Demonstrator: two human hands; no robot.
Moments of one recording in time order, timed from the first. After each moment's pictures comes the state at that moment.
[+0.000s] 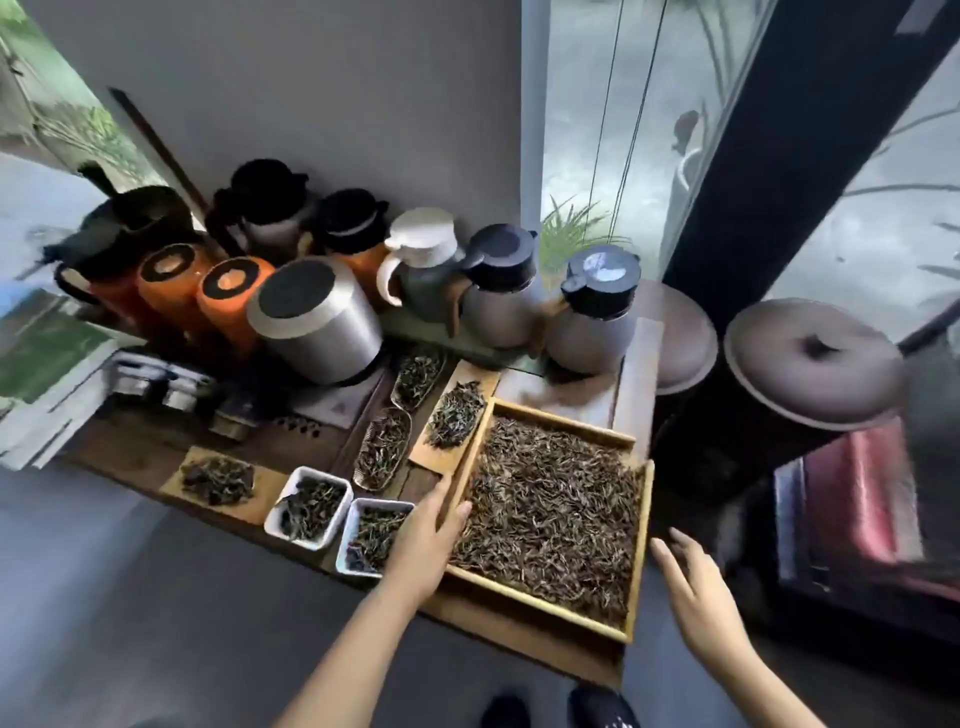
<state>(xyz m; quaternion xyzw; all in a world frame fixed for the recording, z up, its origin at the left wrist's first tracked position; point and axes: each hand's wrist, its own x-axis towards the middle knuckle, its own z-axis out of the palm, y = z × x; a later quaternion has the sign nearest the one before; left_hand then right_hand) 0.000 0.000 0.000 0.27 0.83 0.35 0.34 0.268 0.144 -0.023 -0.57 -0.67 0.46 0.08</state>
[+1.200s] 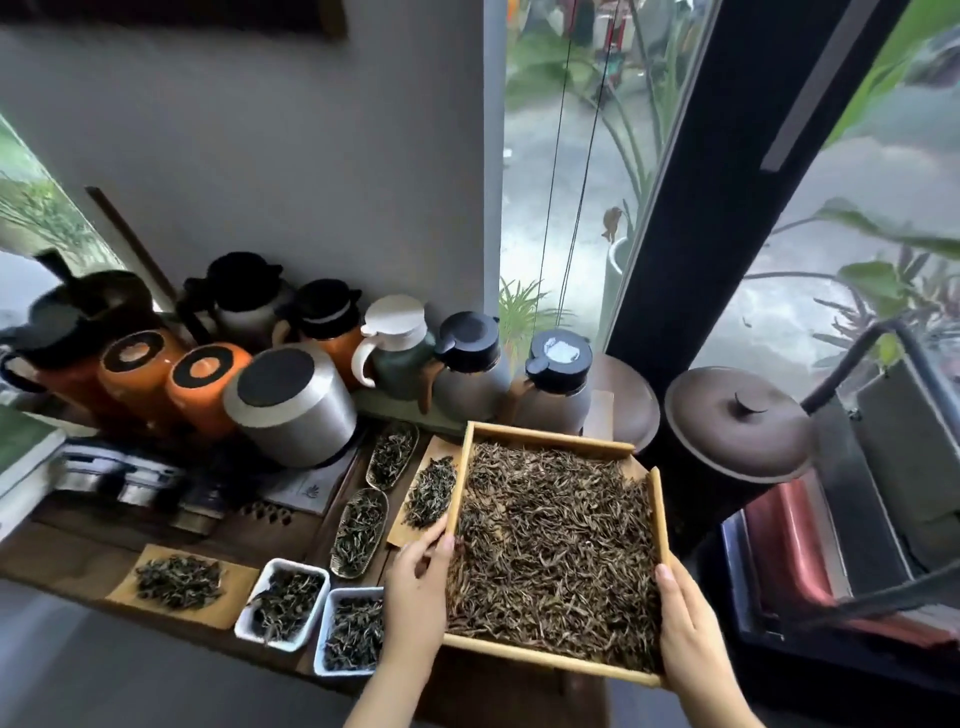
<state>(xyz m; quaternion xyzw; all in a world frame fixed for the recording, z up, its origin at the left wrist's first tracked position) 0.014 0.024 0.068 0.16 0.74 0.57 0.31 0.239 0.136 0.053 -0.53 -0.55 0.55 0.33</state>
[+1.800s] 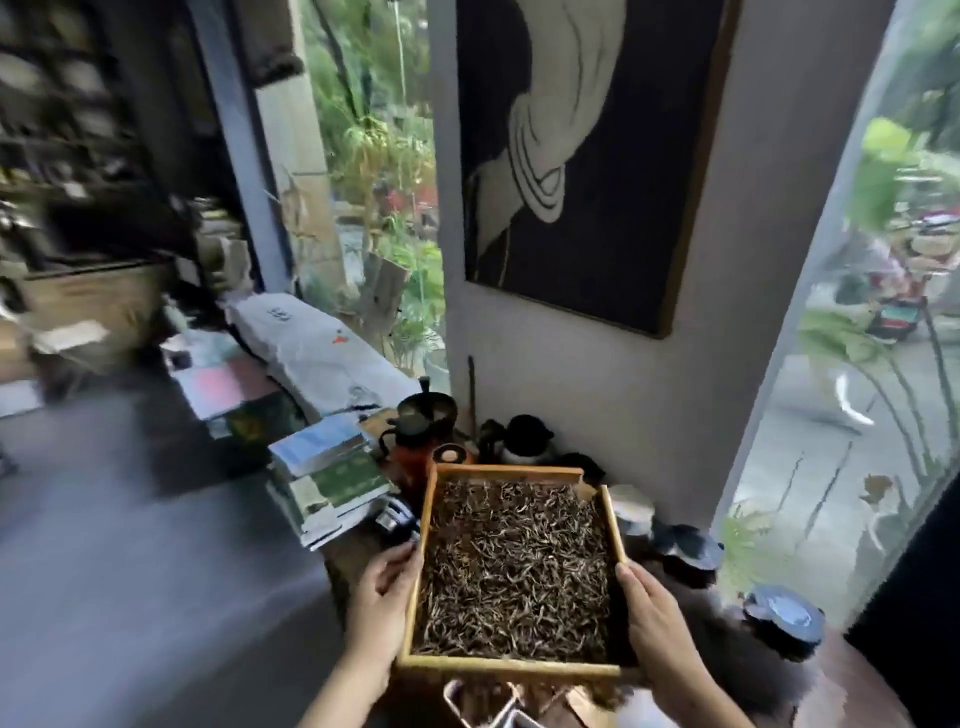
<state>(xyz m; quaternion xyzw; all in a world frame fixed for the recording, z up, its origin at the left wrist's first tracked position) -0.102 -0.152 0.260 0.02 0.72 0.70 0.05 0.023 0.086 0.270 -0.28 -0.67 0.66 0.16</state>
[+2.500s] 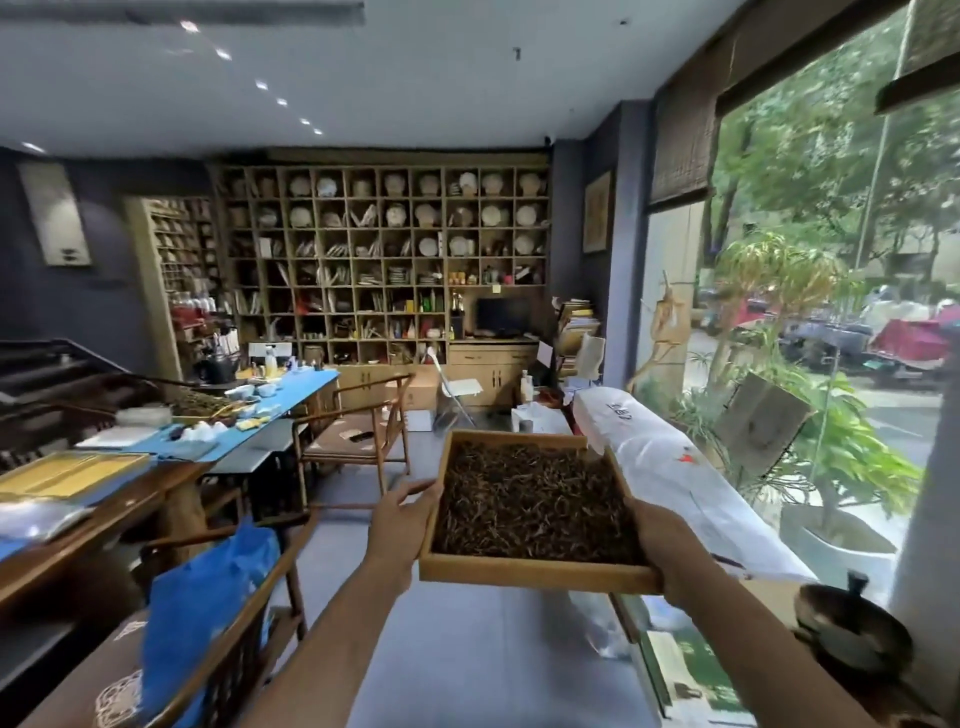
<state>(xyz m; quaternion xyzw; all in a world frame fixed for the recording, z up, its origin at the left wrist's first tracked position) -0.278 -0.572 0.435 -0.16 0.64 0.72 -0.23 -0.342 -0.306 0.443 -0.02 -0.77 0.64 -0.03</state>
